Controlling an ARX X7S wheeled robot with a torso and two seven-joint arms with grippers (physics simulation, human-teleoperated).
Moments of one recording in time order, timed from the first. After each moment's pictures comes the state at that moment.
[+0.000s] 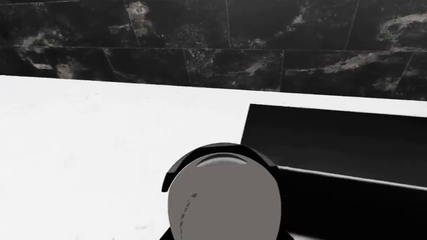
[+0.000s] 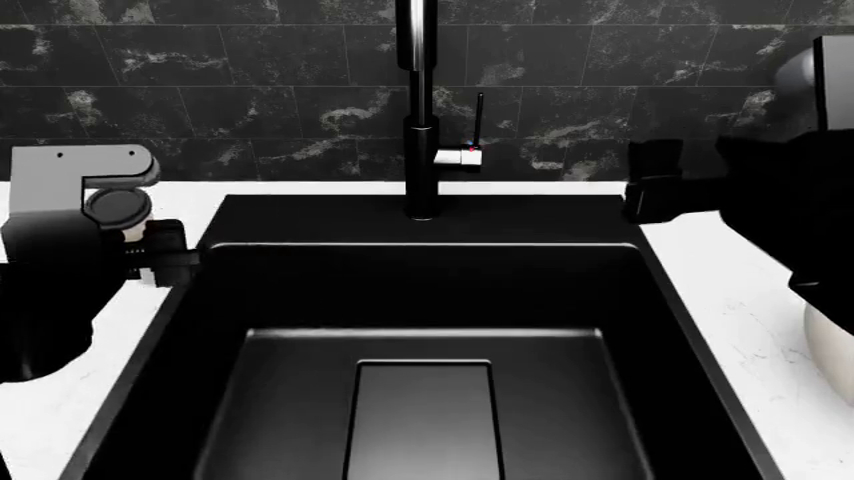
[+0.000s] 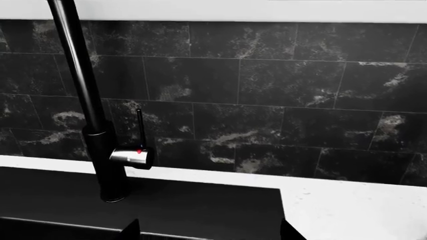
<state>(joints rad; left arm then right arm) -0.87 -0.55 -0.08 0.20 -0.98 -1.49 -0.71 1.05 0.80 -0.18 -0.26 1.52 1.15 0.69</state>
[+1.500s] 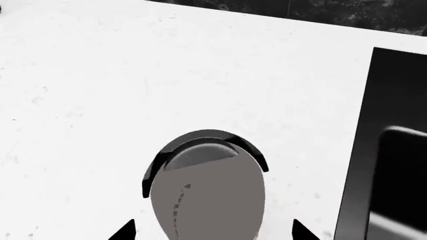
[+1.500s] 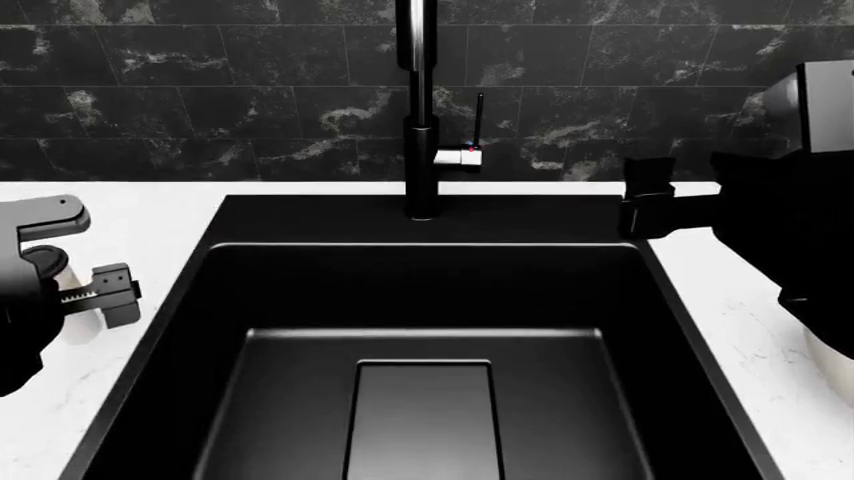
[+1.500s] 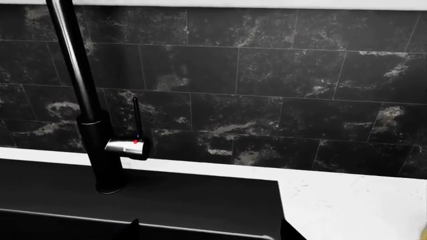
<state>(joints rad) -0.77 -0.68 -0.10 -0.03 -0.95 -1.36 -0.73 1.00 0.82 -0.20 -0.29 1.50 1.11 0.68</state>
